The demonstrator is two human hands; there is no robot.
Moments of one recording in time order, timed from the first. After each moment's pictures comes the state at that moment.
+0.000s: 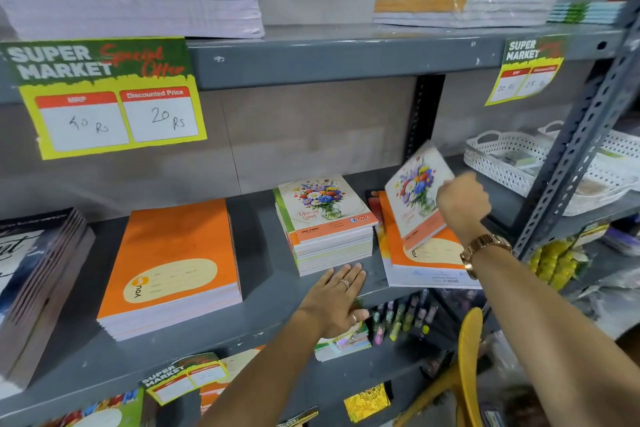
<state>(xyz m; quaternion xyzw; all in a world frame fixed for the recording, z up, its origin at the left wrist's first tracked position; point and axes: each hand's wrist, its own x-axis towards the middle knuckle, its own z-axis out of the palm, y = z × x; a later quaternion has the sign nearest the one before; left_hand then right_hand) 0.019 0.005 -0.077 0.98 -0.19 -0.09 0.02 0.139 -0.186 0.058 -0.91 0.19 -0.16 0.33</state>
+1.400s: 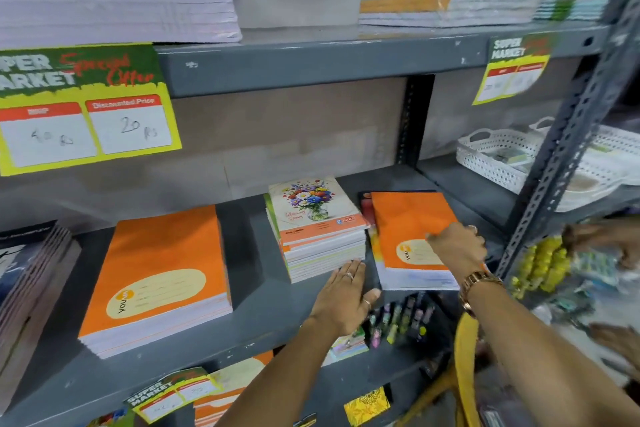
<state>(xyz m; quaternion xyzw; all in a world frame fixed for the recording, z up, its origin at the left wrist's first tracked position) 0.027 -0.026 -0.061 0.97 -0.10 -0.08 0.19 0.136 -0.210 -0.013 -0.96 0.21 0.00 0.21</state>
